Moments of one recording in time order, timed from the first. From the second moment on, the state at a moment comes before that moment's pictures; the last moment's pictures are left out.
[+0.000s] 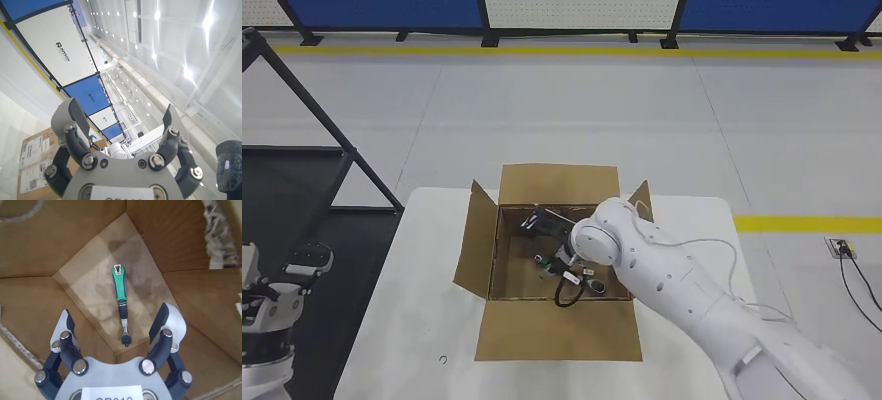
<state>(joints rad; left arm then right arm) 1.55 -1.20 -2.08 -2.01 -0.47 -0.30 -0.35 -0.13 -1.54 0.44 -0.80 -0.64 -0.29 1.03</state>
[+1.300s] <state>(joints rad) 1.55 -1.20 -2.09 -2.01 -0.47 -0.31 -0.37 -0.10 -1.77 0.36 -0.30 -0.72 -0.37 0.95</state>
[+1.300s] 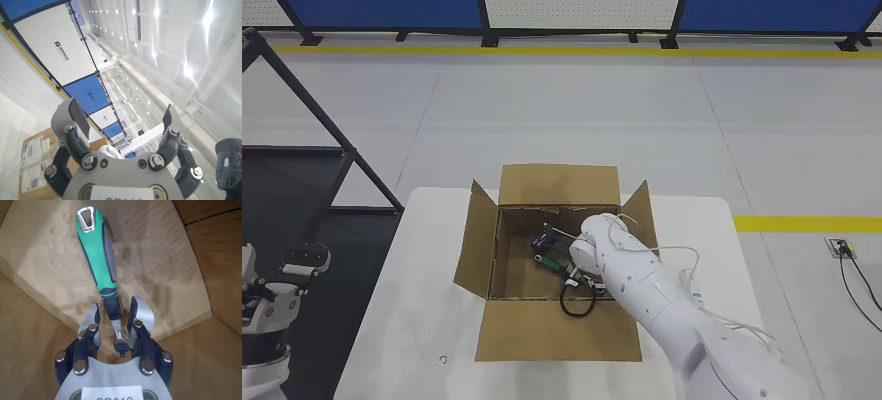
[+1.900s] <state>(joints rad) 1.54 -1.20 -2.08 -2.00 -0.47 -0.31 -0.36 -0.08 -1.81 0.38 -0.22 -0.74 -0.39 0.95</state>
